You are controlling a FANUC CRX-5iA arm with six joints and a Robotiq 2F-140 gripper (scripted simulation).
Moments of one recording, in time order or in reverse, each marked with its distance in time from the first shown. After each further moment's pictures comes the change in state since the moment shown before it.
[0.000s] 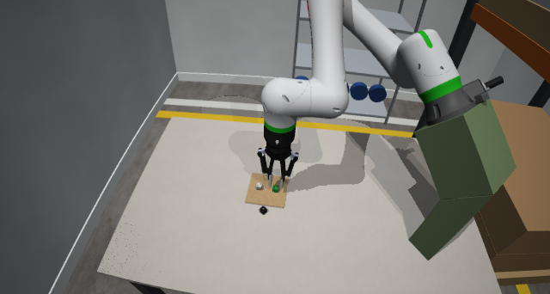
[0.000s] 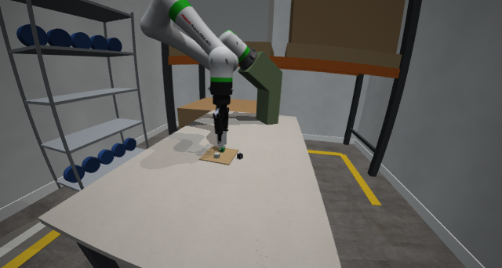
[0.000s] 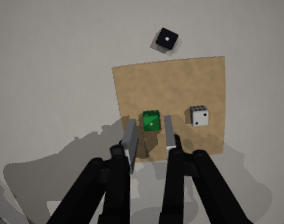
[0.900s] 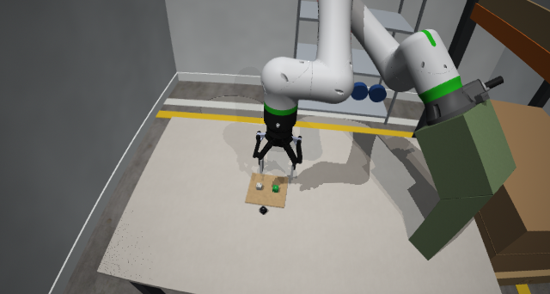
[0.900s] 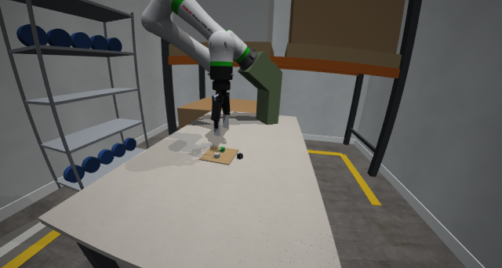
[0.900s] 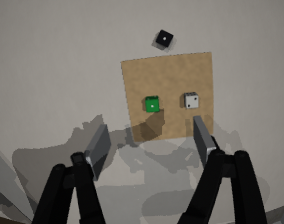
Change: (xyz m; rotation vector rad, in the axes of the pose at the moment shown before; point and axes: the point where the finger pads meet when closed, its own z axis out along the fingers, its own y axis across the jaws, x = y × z) arm 0.000 0.000 -0.062 0.003 -0.001 0.000
